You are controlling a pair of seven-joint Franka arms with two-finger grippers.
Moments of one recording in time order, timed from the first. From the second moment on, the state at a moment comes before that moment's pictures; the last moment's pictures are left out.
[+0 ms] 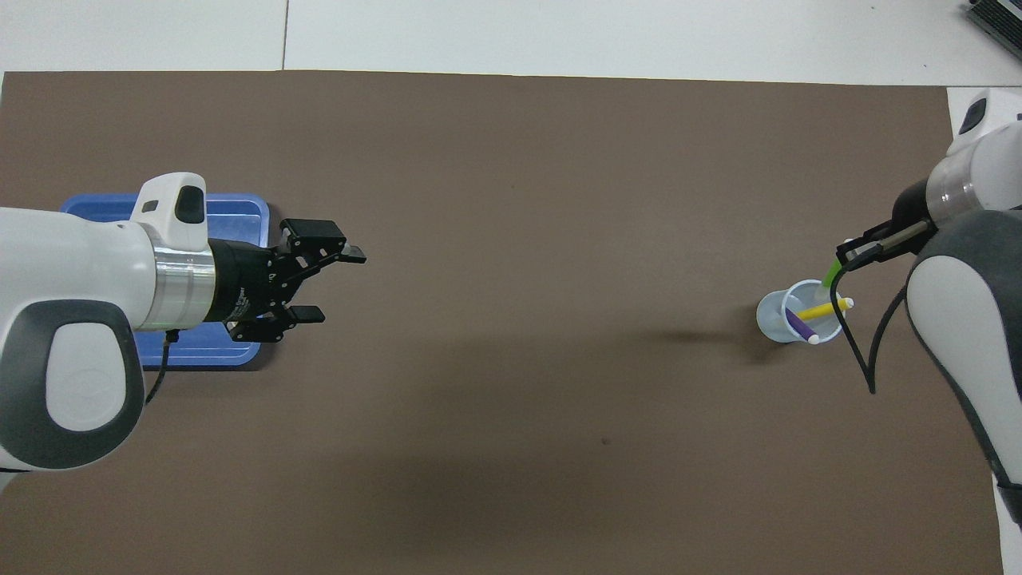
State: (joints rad) left arm -0.32 -0.12 0.03 -2.07 -0.62 2.13 -0.72; right arm 0.03 0.06 0.03 -1.63 -0.01 1.67 -0.30
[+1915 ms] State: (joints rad) left arm -0.50 -0.11 0.03 -2.09 -0.77 2.50 -1.62; right arm 0.45 -0.02 0.12 -1.95 0.60 2.69 0.65
